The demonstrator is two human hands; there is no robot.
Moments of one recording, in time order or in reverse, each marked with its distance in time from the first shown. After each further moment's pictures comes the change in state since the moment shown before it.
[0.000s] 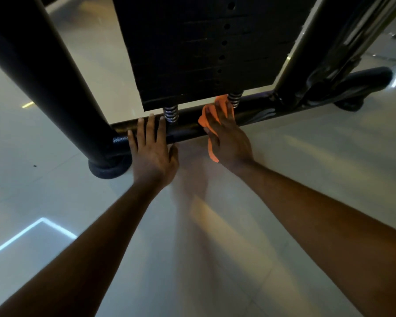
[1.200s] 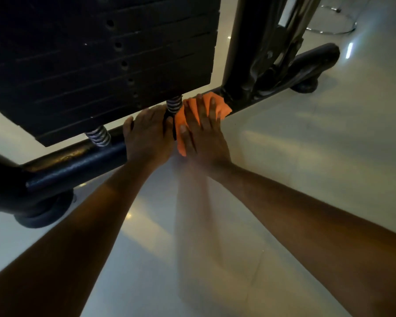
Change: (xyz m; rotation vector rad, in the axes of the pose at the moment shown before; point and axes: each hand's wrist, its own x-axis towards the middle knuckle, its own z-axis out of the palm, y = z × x) left_hand 0.108 0.110 0.061 -0.115 -0.078 0.180; right_hand 0.004 0.078 0.008 0.010 0.059 0.177
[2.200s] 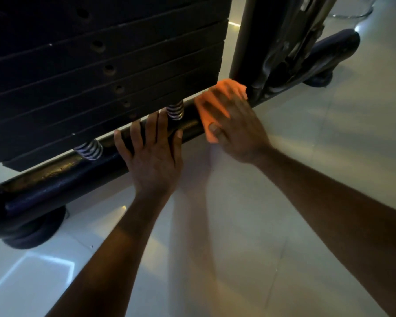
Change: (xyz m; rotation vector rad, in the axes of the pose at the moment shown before) left_hand -0.026 0.005 0.034 0.240 0.228 -0.070; right_hand 0.032 0.089 -0.029 -0.238 0.032 -0.344
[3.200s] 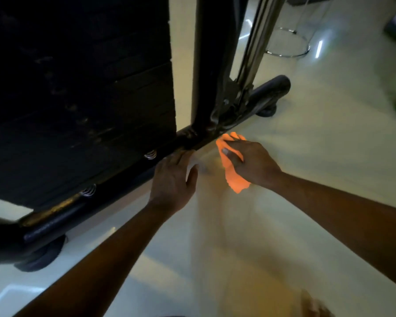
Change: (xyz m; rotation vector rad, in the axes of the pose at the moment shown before) left_hand 0.028 0.094 -0.084 -0.475 -0.385 0.294; right_hand -0.058 0.044 -0.145 0.358 -0.149 0.444
